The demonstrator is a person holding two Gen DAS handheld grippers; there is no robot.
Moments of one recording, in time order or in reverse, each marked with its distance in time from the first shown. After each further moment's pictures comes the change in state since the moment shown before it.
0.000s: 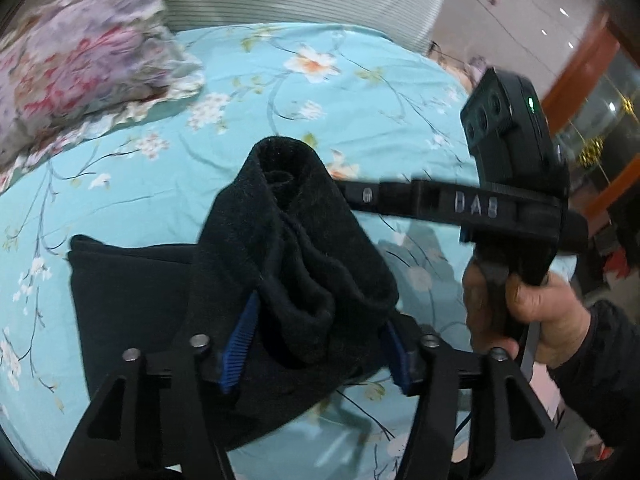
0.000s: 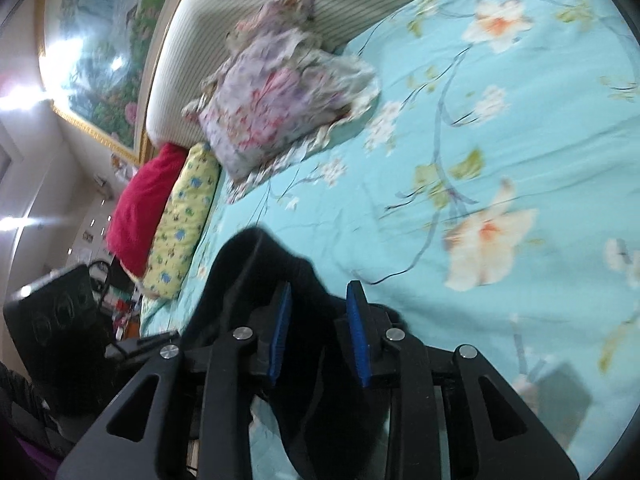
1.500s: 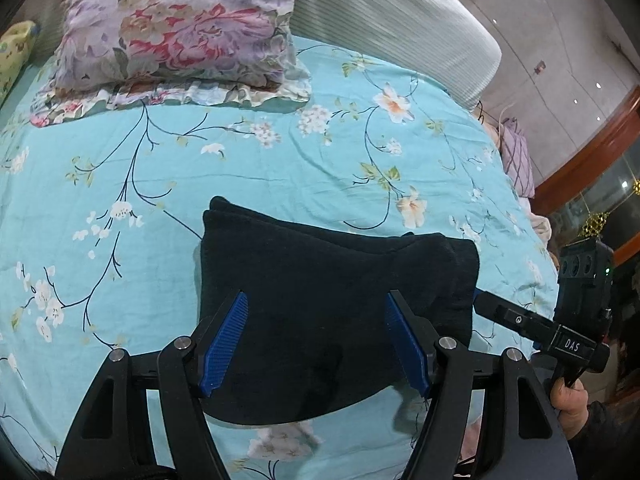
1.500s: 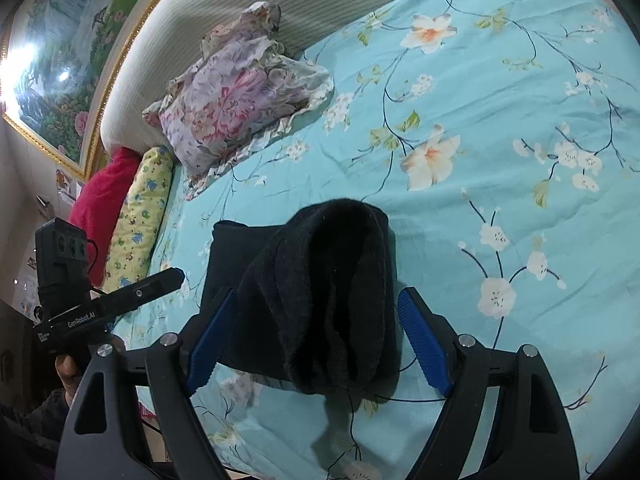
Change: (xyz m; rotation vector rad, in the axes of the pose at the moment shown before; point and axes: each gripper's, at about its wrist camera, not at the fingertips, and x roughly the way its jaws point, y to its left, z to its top) left arm -0.060 0.115 -0.026 -0.254 -0.068 -0.011; right arm -0.036 0.059 -0.073 0.075 -0.059 -0.268
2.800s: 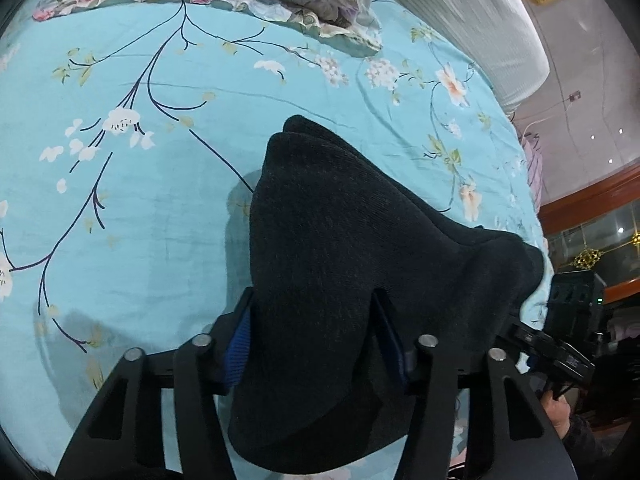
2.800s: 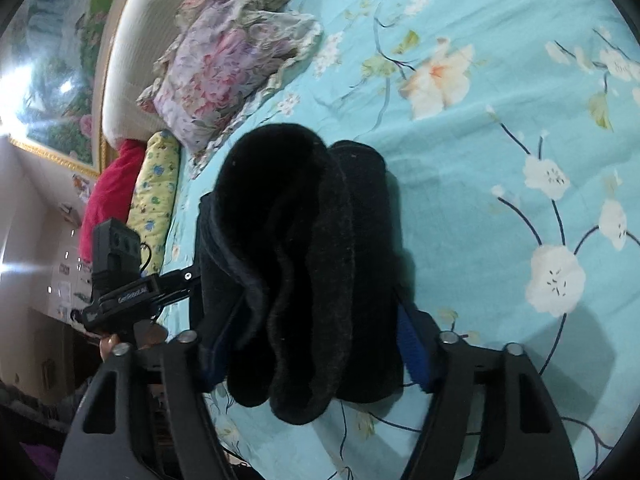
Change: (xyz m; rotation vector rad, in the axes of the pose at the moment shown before) left arm 0.068 0.065 -0.009 -0.185 0.127 -0.065; right arm 0.053 -0.036 -0.013 0.101 0.126 0.132
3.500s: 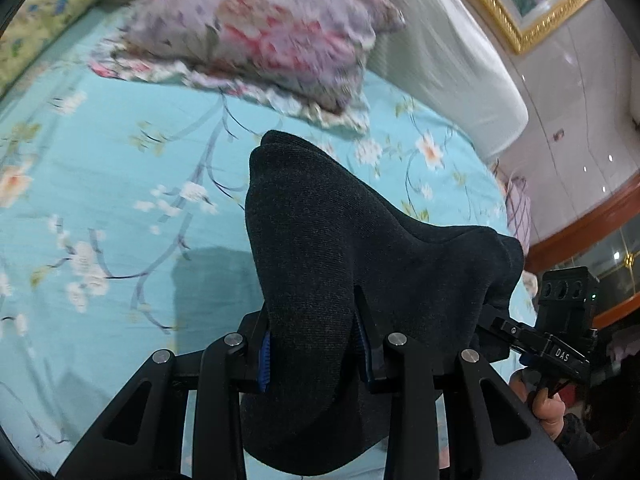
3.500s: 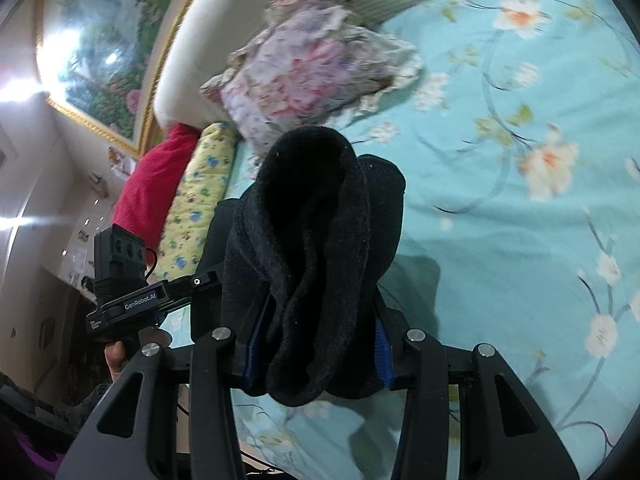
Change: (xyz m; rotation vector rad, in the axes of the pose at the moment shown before) left arm -0.113 0.004 -0.011 -0.025 -0.210 0.006; right arm -0.008 0.090 0.019 -0.177 -0.020 0.099
